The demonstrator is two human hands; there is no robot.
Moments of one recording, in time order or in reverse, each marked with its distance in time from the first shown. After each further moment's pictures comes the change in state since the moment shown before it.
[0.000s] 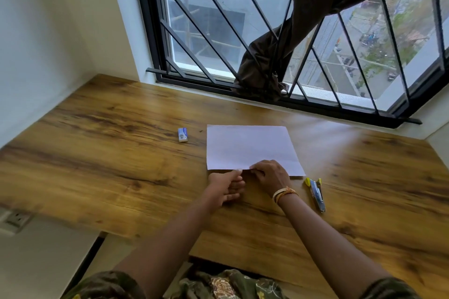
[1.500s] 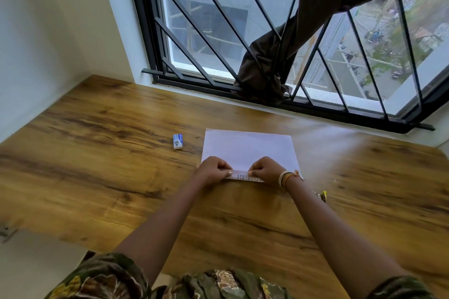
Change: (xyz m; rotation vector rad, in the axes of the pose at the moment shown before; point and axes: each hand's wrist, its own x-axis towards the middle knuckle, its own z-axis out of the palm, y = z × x) left_hand 0.074 0.049 -0.024 1.005 -0.049 0.472; right_hand 0.066 0.006 -0.019 0.235 -0.543 0.183
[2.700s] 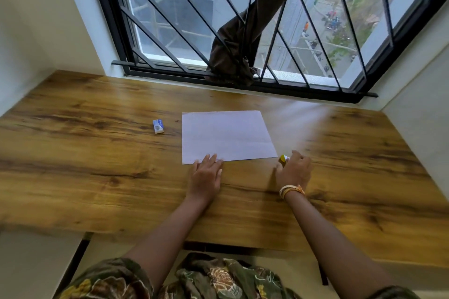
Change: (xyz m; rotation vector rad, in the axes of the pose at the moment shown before) left_hand -0.080 -0.015 0.084 0.367 0.417 0.354; right_hand -0.124 0.061 0.045 -0.073 0.941 0.525
